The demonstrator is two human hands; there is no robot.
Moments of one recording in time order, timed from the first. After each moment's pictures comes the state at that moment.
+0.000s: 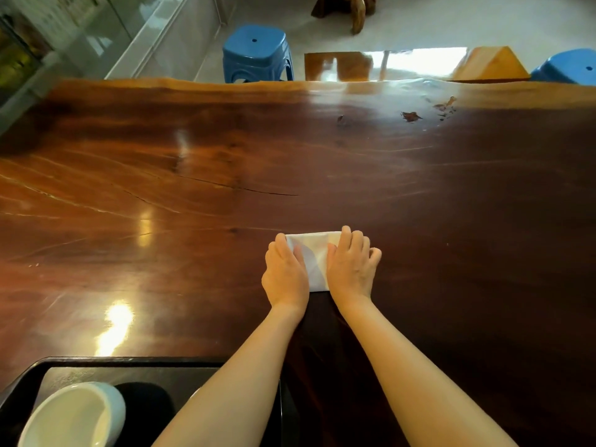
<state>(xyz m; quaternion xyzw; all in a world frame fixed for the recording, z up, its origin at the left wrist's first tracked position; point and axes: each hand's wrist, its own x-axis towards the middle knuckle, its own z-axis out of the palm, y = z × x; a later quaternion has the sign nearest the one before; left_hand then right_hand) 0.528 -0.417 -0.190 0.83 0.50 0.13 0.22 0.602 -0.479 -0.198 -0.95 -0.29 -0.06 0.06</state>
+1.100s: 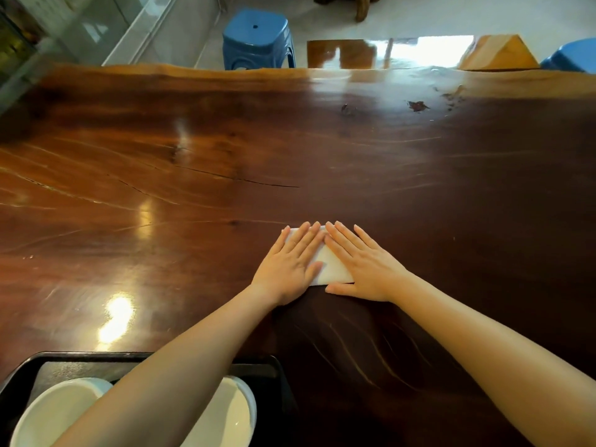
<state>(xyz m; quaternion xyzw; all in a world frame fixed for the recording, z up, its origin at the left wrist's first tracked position) 0.511 -0.379 -0.207 0.98 0.12 -0.10 0.09 0.652 -0.517 -0.189 -0.76 -0.63 0.15 -0.05</state>
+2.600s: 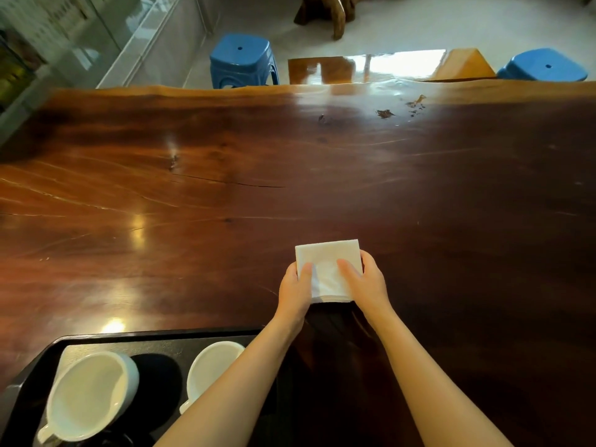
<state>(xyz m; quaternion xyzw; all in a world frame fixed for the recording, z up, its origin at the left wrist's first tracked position) 0.490 -0.479 -0.160 0.55 0.48 0.08 0.68 0.580 -0.570 -0.164 -0.80 -0.04 0.31 0.51</state>
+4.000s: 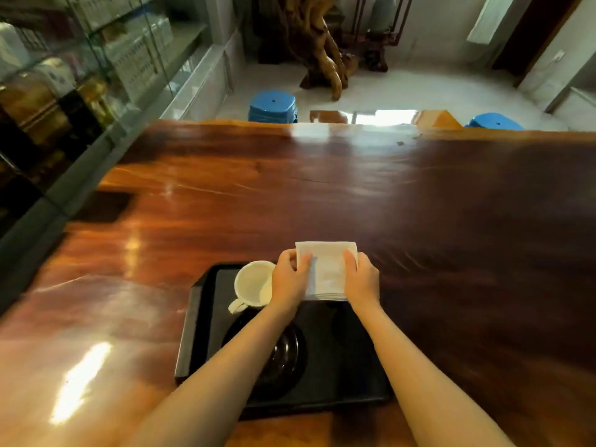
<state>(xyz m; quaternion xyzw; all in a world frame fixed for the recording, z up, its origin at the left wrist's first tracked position) 0.207 -0.423 -0.048 0.65 0.41 0.16 0.61 0.291 -0.521 -0.064 -0.88 -0.12 0.12 0.45</state>
